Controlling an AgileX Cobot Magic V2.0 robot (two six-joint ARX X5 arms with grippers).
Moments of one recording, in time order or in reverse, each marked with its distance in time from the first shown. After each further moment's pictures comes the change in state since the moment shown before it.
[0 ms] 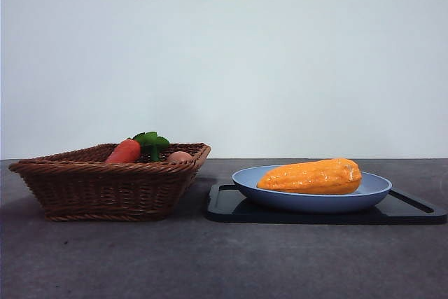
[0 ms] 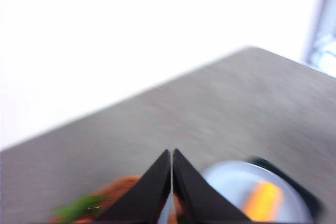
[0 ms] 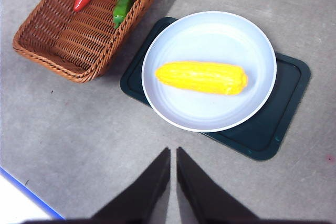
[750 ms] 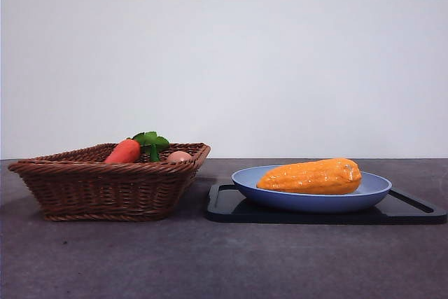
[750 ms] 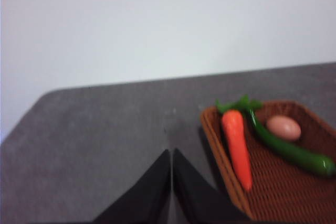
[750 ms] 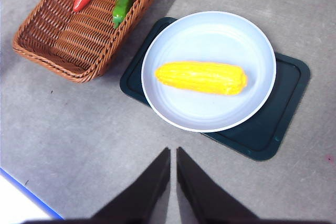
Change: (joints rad) left arm 0.491 -0.748 -0.965 0.335 -0.003 0.009; right arm 0.000 0.000 0.000 0.000 0.000 0.000
